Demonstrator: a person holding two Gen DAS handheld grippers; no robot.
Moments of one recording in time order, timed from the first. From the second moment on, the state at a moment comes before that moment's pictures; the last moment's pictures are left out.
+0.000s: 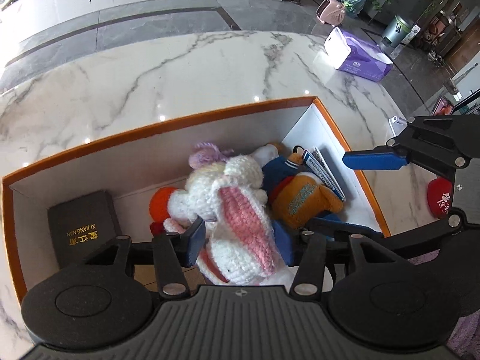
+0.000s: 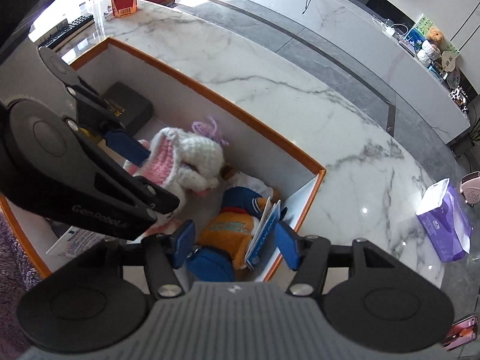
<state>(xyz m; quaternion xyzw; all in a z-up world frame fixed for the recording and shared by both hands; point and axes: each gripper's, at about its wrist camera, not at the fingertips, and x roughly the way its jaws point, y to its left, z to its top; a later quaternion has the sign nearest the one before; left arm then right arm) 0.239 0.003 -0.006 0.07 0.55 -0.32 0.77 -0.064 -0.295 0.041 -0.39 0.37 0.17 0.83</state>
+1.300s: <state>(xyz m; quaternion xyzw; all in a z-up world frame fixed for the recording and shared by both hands) 0.147 0.037 0.082 0.07 0.36 -0.23 0.90 -0.132 -0.315 0.082 -0.30 0.33 0.21 0.87</state>
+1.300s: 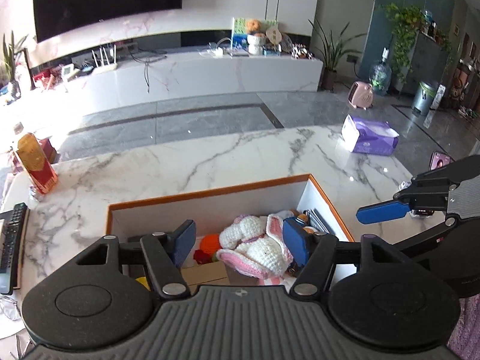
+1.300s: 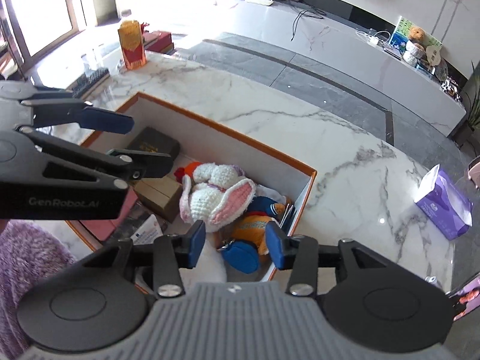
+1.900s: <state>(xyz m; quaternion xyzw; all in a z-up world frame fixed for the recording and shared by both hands) 0.033 0.055 0.086 0.05 0.24 -0.08 0.97 -0.224 -0.366 0.068 -0.15 0.25 0.19 0.94</state>
